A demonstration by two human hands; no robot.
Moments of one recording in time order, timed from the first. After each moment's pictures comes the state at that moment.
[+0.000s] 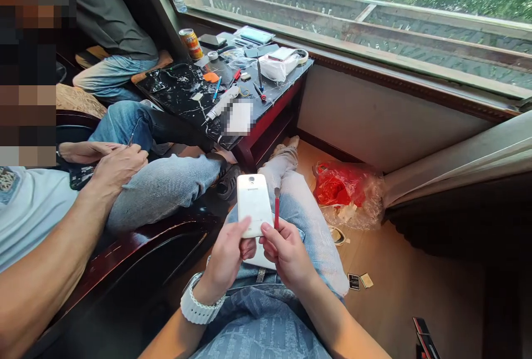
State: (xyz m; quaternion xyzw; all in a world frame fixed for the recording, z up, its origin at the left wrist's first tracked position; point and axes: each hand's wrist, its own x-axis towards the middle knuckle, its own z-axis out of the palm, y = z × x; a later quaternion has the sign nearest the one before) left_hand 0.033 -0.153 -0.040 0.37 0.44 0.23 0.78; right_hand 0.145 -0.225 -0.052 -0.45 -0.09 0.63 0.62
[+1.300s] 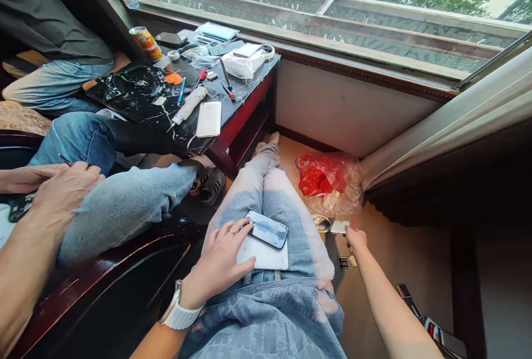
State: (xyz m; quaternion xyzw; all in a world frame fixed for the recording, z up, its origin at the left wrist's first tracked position) left_hand 0.017 -0.139 -0.063 0.89 0.29 -0.13 0.33; right_hand 0.329 -0.360 -0.217 -0.87 0.17 0.29 0.36
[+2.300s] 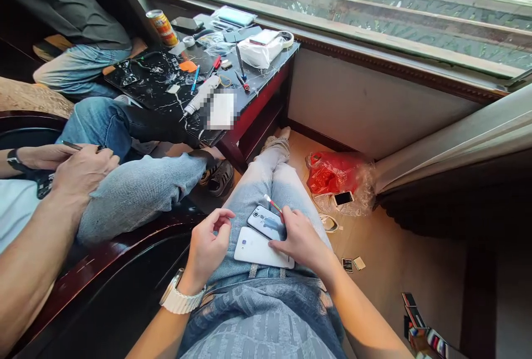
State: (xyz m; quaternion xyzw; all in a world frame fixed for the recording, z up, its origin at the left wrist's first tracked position) left_hand 0.010 -0.130 -0.068 0.71 0.50 0.19 0.46; right_hand 0.218 -0.251 -0.100 -0.75 -0.49 0.39 0.24
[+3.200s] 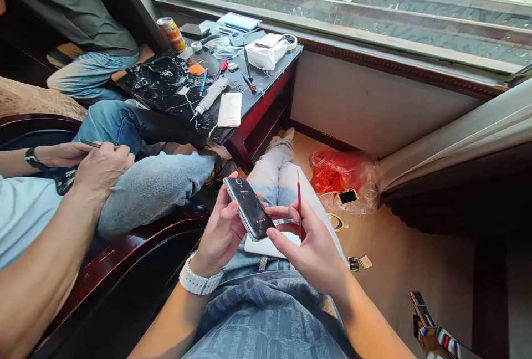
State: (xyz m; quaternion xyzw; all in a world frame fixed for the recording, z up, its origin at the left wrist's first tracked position) left_hand 0.030 -0.129 -0.032 0.30 0.32 0.27 0.86; right_hand 0.178 -0.255 -0.017 -0.57 -0.30 0.49 0.58
